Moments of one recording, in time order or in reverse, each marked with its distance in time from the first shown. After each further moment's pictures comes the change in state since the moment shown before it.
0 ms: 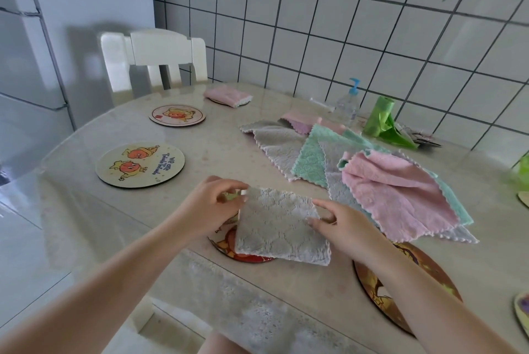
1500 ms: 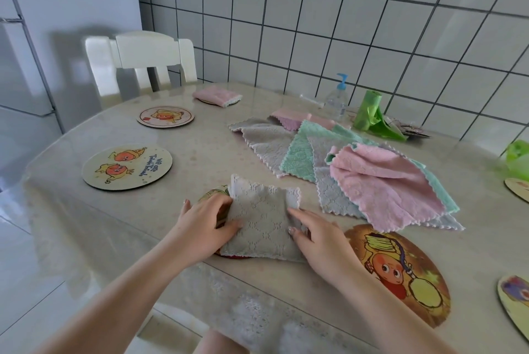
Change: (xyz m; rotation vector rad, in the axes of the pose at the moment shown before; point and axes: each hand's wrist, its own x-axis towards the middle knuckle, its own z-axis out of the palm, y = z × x) left_hand -0.019 -0.006 0.025 0.267 -0.012 0.032; right_hand -0.019 0.006 0.036 0.063 0.099 -0.113
